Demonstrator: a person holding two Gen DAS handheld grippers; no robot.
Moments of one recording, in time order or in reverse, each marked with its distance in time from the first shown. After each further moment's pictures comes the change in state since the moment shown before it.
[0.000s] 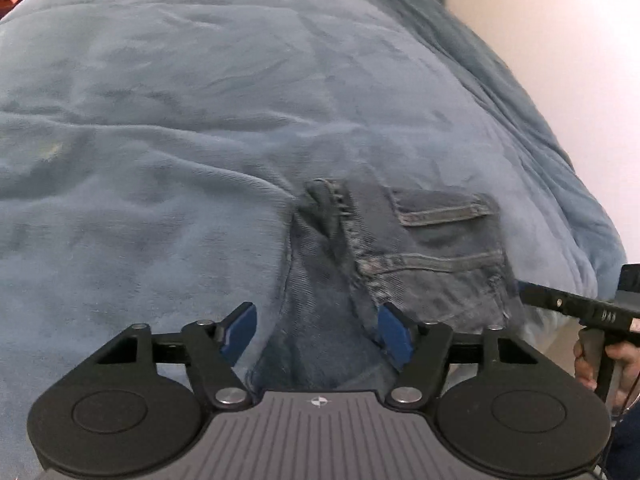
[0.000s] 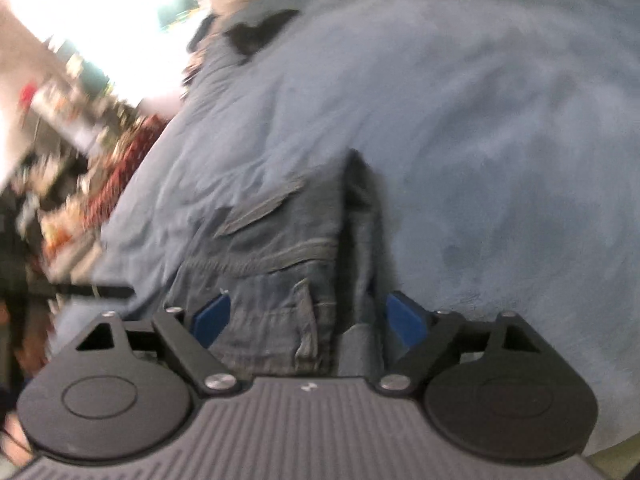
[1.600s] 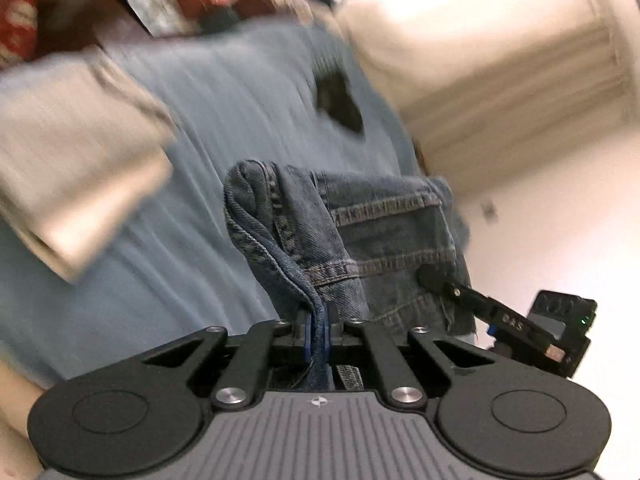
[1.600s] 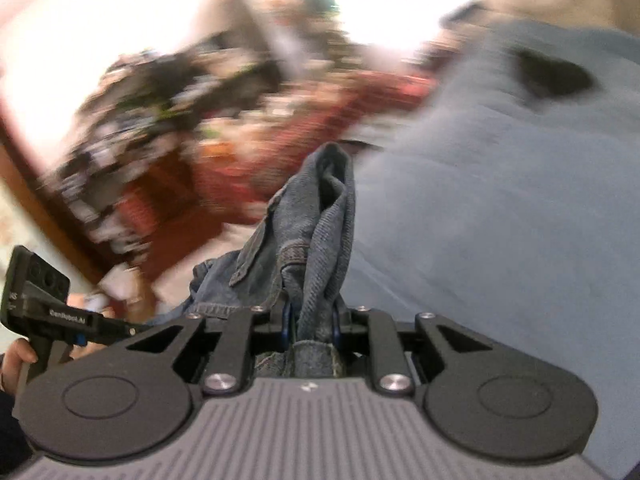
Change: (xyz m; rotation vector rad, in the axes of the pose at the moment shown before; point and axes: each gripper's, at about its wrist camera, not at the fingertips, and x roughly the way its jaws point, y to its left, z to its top) left arm -0.252 0.108 -0.108 -0.636 -0.591 -0.094; right arm 0.107 0.401 0.098 -0.750 0.182 0.447
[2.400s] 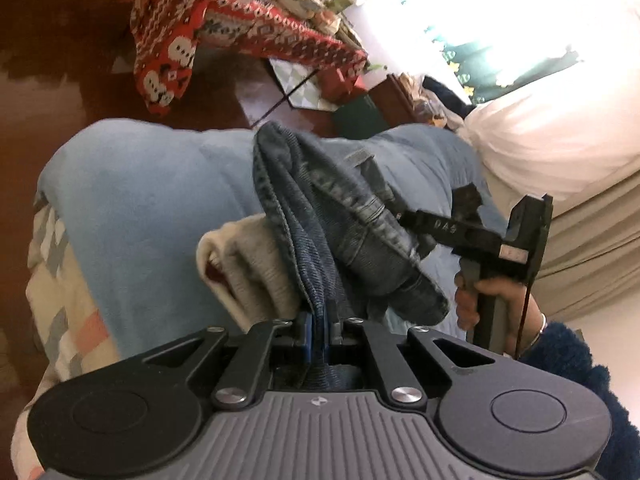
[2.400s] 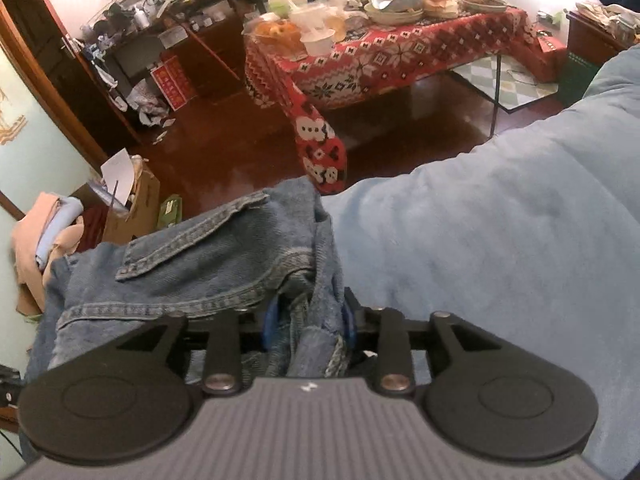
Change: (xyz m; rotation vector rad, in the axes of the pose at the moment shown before) left arm -0.039 0.125 0.034 -0.195 -0.204 0.265; right arm 0.364 0.031 0.113 -0.201 0.324 0.050
